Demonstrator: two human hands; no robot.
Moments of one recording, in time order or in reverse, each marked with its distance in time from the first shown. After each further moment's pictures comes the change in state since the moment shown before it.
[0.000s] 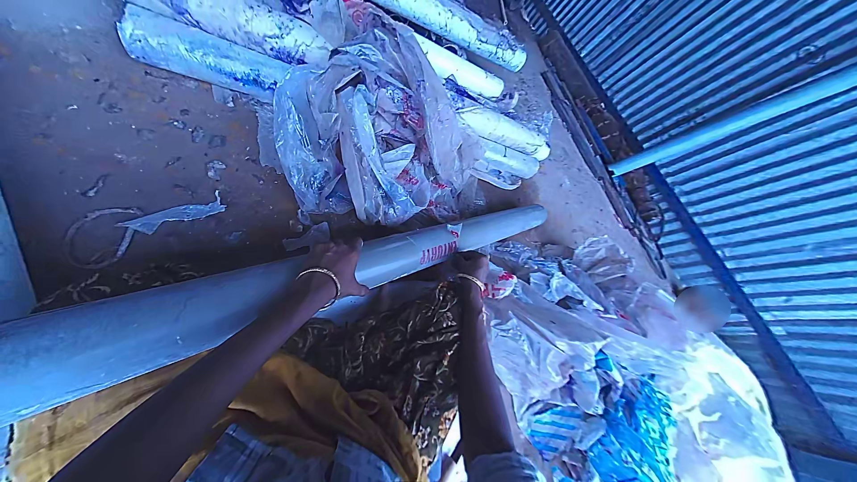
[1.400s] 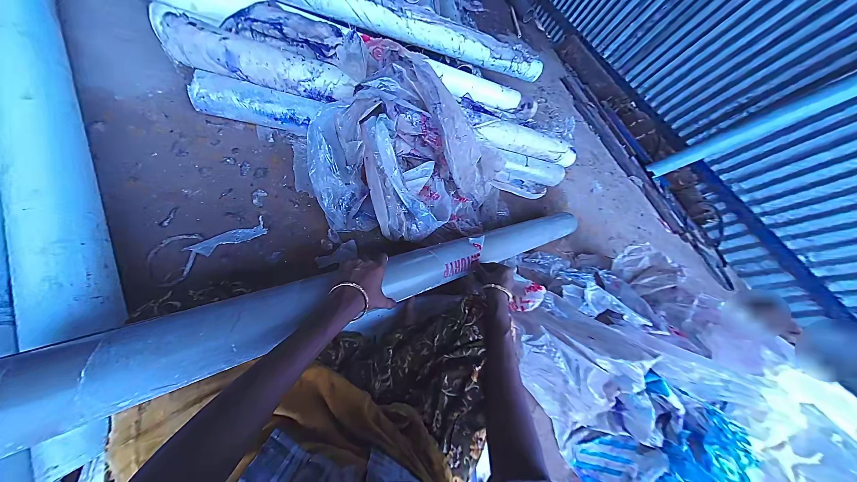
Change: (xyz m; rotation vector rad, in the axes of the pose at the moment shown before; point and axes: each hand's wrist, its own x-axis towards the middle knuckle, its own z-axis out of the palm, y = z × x) left_hand -0.004 0.003 -0.005 -0.020 -0.021 0.023; right_hand -0.007 -0.003 -0.005 0.082 -0.047 -0.016
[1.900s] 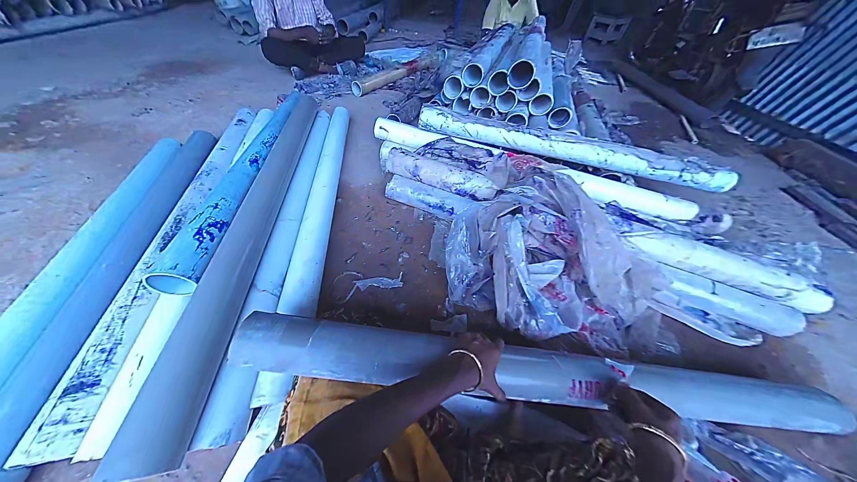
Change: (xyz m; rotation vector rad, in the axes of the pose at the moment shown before) left_hand -0.006 -0.006 0.003 -0.050 0.063 0.039; right_hand 0.003 0.001 0.013 0.434 -0.008 -0.134
